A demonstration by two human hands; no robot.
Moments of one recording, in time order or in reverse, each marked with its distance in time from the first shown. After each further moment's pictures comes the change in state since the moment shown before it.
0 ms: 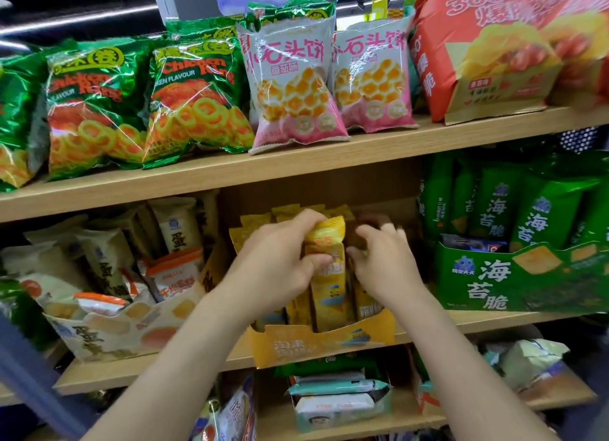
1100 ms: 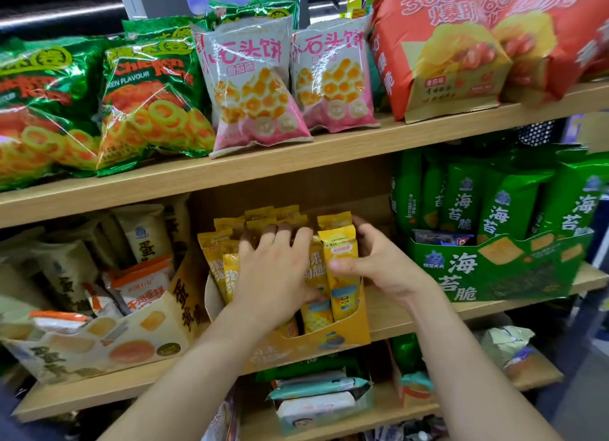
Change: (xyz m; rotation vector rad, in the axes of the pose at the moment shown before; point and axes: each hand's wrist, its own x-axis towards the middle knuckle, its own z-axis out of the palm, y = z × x) left_hand 0.018 0.009 0.055 0.615 -0.064 -0.131; right_hand 0.009 0.049 -0.008 1.125 -0.404 0.065
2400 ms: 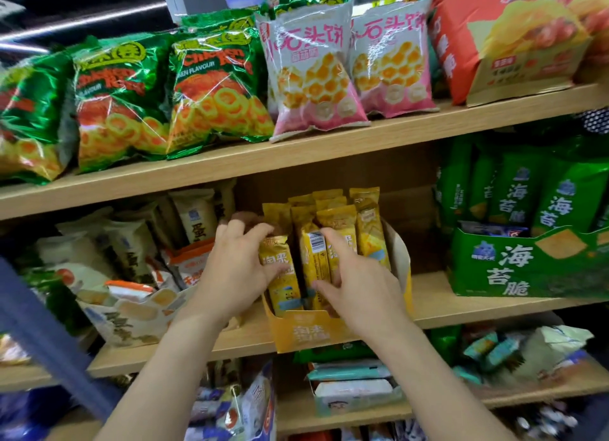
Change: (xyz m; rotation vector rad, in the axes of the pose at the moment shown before) left_hand -0.046 -0.099 -0.005 -0.363 0.120 -0.177; right_hand -0.022 0.013 0.109 -1.131 0.264 -0.179
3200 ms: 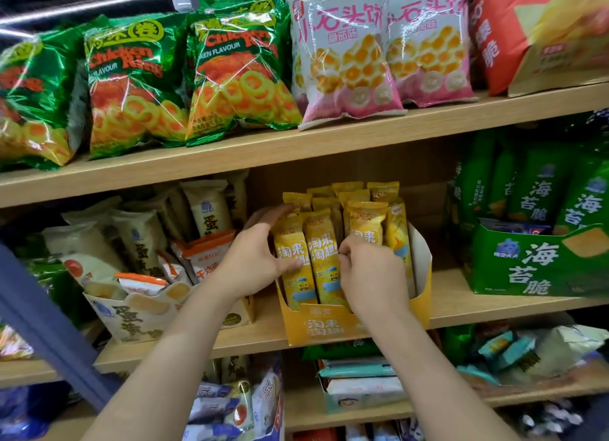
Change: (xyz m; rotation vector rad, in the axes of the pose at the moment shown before) left_hand 0.019 -0.024 0.007 -0.403 -0.229 -0.069; right_hand 0.022 -0.010 0.025 -0.101 0.162 0.093
